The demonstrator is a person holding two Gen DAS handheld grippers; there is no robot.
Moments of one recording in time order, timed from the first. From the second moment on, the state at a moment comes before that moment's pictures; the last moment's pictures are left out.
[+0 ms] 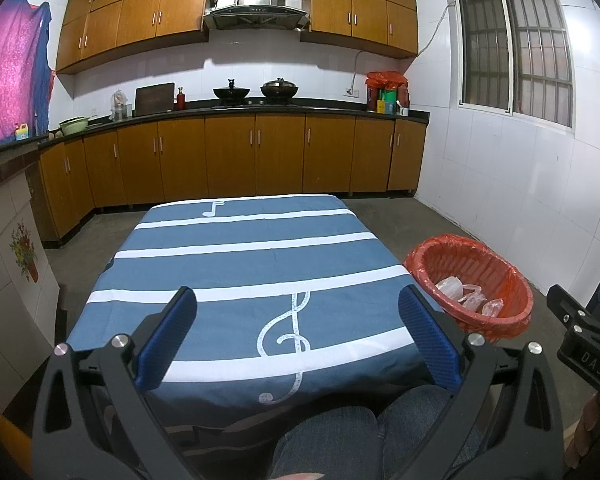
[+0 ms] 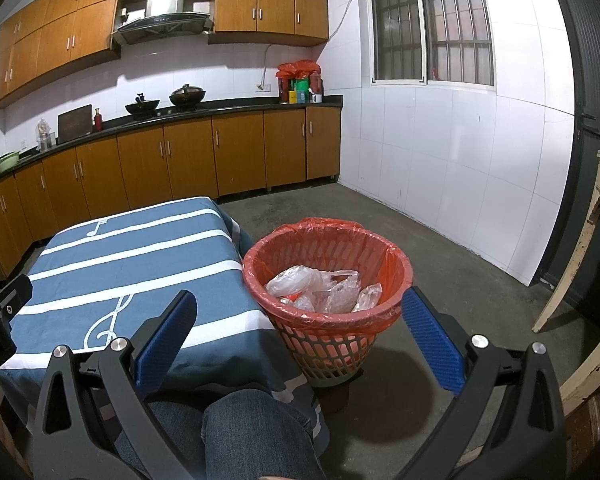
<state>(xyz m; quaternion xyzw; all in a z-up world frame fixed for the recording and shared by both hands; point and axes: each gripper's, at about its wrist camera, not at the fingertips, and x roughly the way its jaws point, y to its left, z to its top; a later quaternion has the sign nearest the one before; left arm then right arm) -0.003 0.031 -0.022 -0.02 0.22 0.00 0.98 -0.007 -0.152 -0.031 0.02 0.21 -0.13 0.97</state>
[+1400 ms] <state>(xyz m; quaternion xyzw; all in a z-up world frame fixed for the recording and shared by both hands) -0.002 0.030 -0.024 -0.02 0.22 -0.01 0.97 -0.009 -0.155 -0.031 0.03 0.21 -0.13 0.97</state>
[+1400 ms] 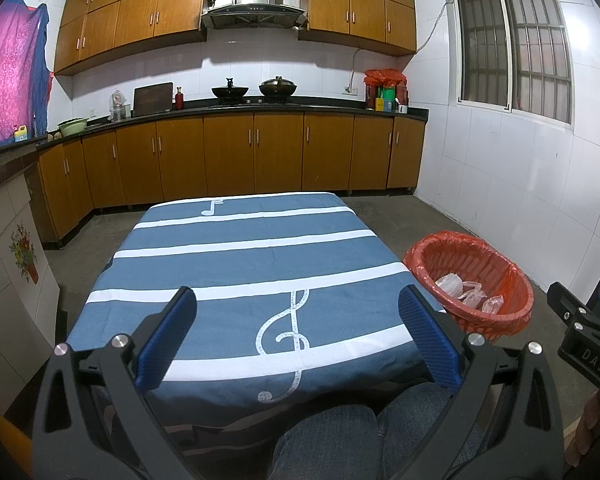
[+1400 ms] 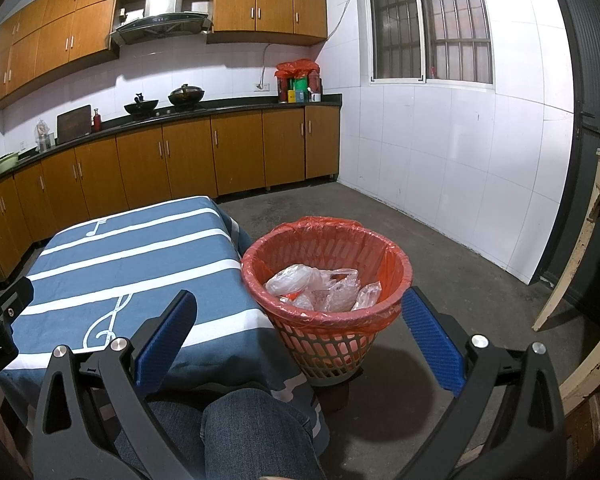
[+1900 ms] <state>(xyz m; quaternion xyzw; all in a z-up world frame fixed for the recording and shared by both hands) -0.001 0.032 -0.028 -0.02 0.23 -0.01 0.97 -0.011 -0.152 -0.035 0.03 0.21 -0.13 0.97</state>
